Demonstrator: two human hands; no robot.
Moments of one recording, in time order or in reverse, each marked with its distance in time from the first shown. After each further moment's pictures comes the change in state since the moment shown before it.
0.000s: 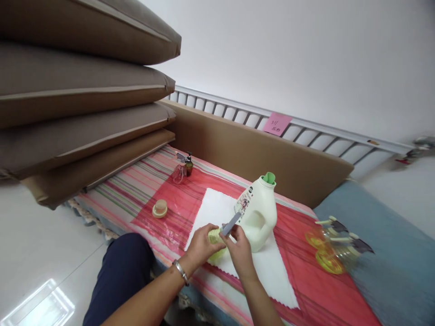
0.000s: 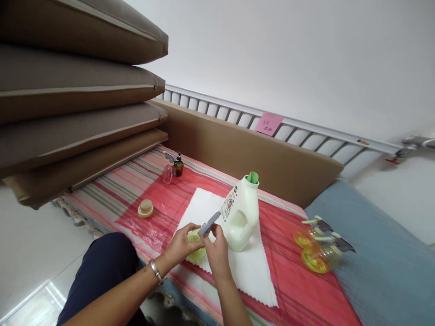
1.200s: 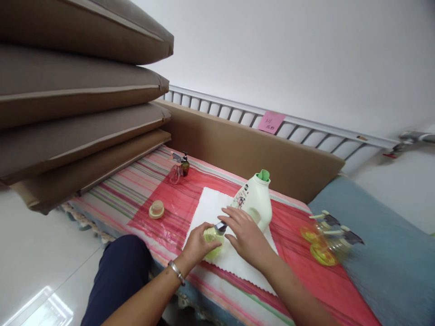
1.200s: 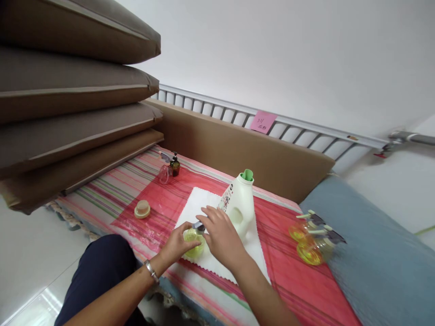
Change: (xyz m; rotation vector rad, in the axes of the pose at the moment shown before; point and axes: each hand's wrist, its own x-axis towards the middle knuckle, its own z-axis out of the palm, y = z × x) left_hand 0.000 0.004 -0.004 0.010 -0.010 -0.022; right_hand 0.016 -0.086 -0.042 -1.023 -0.415 -0.693
